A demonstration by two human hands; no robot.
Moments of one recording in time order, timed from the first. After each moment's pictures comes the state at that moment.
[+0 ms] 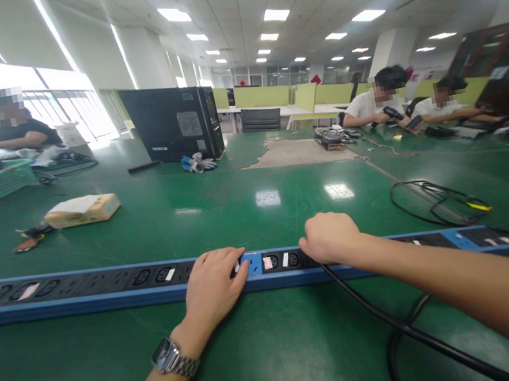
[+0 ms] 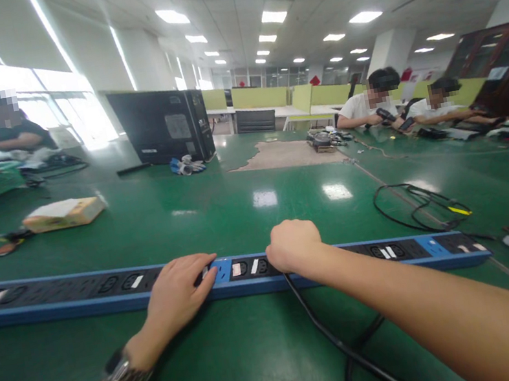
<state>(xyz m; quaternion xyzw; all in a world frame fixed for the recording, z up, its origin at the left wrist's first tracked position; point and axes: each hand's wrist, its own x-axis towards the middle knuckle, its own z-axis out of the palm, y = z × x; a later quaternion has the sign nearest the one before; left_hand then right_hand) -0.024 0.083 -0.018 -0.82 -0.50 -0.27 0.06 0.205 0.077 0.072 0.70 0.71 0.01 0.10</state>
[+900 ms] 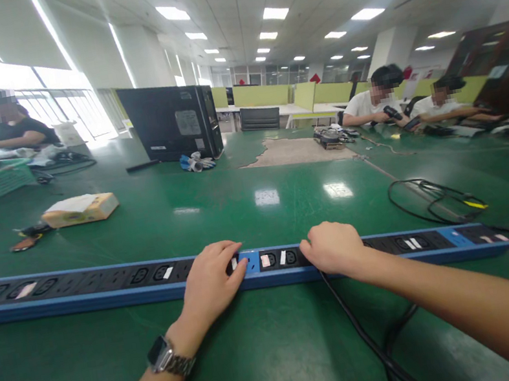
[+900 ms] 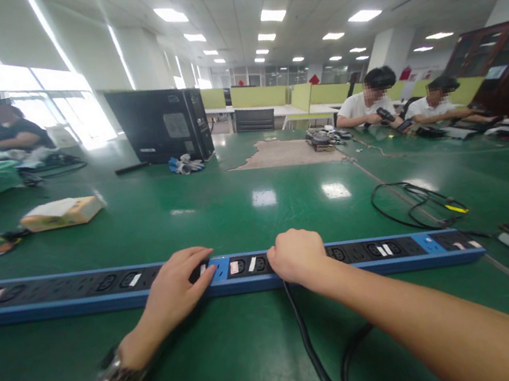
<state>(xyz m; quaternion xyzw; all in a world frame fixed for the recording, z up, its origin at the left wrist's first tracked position) -0.023 0.082 -0.011 -0.80 -0.50 -0.32 -0.02 0.210 0.064 0.051 0.72 0.69 -0.01 0.05</state>
